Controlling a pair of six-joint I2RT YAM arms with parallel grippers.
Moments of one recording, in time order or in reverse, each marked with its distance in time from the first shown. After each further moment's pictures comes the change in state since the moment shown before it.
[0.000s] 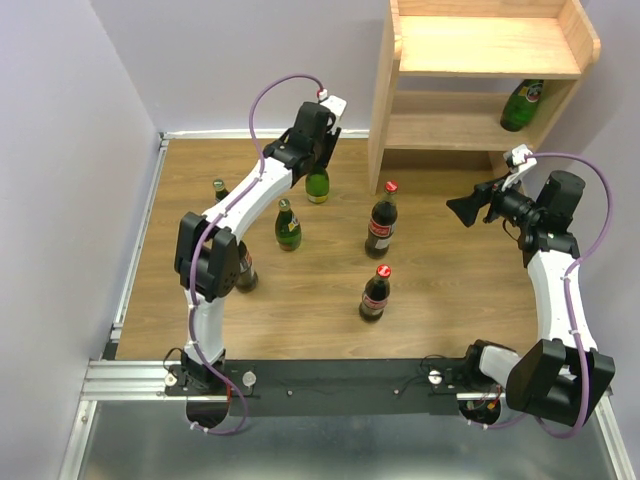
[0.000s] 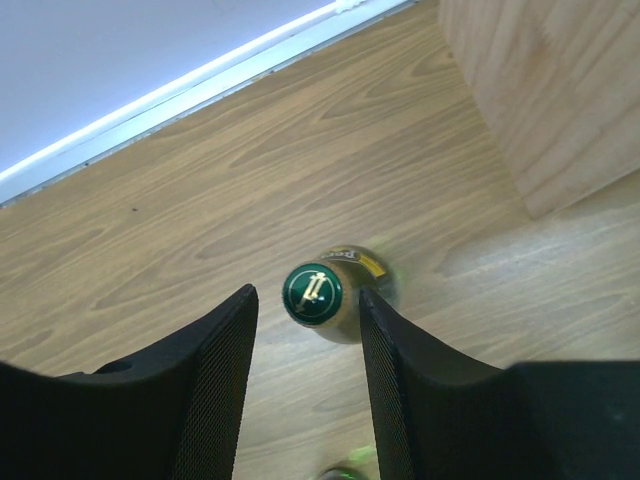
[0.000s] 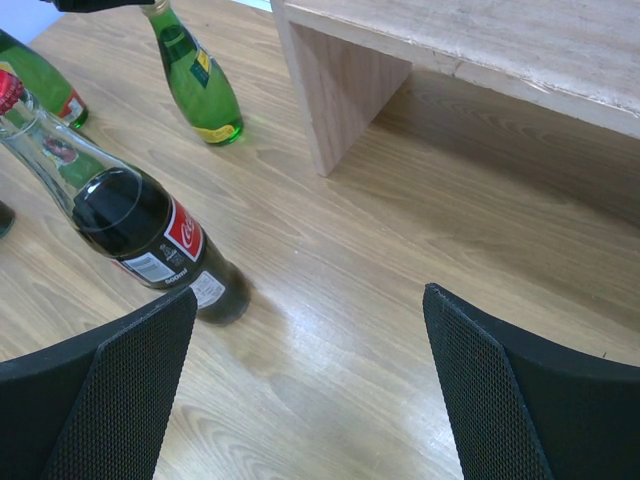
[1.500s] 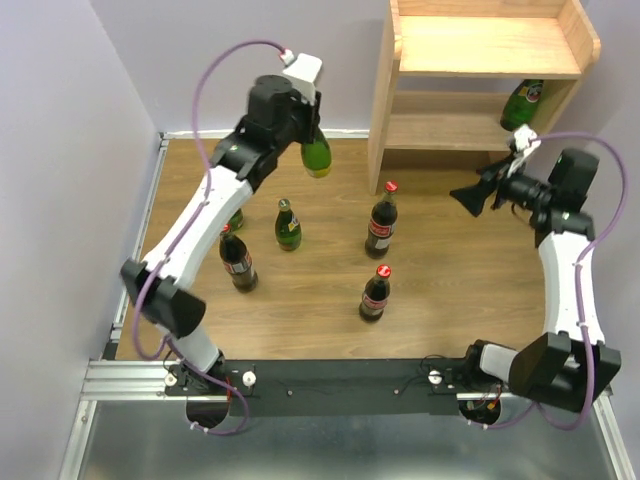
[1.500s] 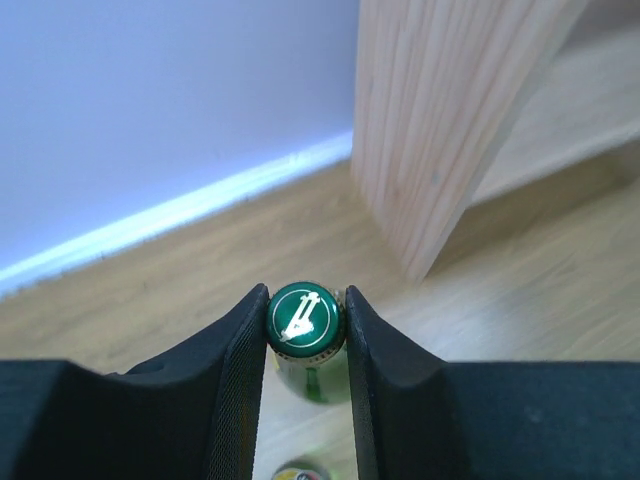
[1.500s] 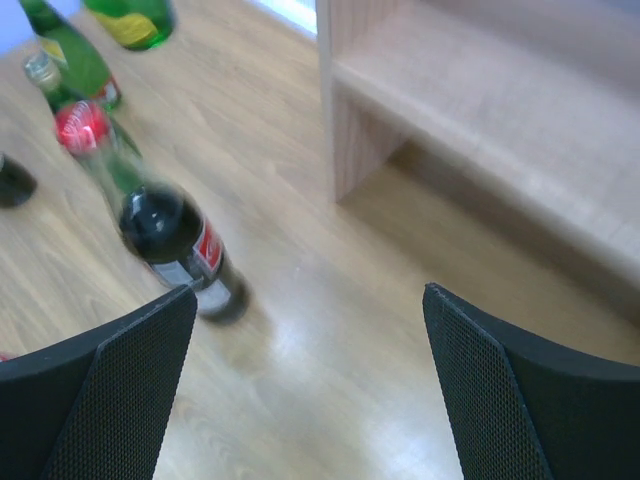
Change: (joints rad) left arm 0.005 -0.282 0.005 -0.048 0.121 -0.074; right arm 0.000 0.043 0.150 -0.167 -0.099 -0.156
